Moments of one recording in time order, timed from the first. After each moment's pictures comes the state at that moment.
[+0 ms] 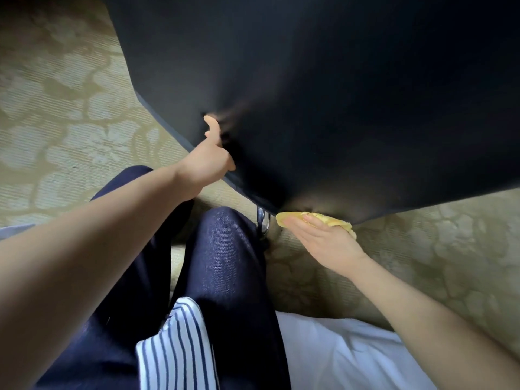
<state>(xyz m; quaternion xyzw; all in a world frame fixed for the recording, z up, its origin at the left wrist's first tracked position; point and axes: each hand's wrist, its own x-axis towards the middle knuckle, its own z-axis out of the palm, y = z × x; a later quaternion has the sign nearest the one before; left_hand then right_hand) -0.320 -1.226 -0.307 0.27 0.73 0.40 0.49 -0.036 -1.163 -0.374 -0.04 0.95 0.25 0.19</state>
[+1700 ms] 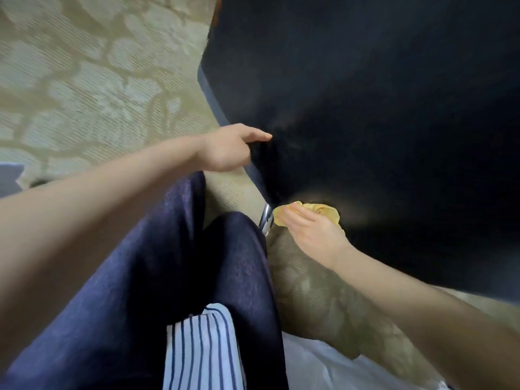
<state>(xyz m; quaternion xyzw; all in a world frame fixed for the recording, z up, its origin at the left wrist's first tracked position) -0.406 -1.261 -0.305 0.39 0.68 0.34 0.52 -0.161 -1.165 -0.342 -0.13 0.85 0.35 0.37</state>
